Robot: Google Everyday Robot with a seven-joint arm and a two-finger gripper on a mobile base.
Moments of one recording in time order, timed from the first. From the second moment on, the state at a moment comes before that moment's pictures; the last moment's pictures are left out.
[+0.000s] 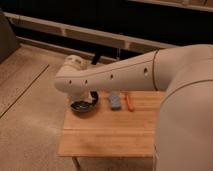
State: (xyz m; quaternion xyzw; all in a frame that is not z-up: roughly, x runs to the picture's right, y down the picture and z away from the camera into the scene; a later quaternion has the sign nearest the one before) arm -0.126 0.059 0.702 -0.18 0.11 0.64 0.74
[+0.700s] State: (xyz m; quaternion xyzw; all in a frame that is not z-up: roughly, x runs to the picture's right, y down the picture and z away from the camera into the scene) arm -0.008 -0.003 0.772 -0.10 0.11 0.74 0.65
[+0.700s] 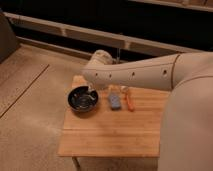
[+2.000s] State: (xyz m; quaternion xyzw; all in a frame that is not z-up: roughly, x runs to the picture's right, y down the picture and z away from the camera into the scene) arm 0.039 -0.032 0.801 -0.08 0.12 0.84 0.53
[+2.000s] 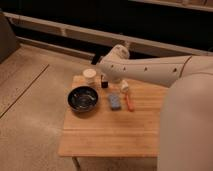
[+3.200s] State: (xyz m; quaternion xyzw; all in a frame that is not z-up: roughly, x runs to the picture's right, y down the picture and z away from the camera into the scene) arm 0.039 -0.027 0.817 -0.10 0.15 0.64 0.75
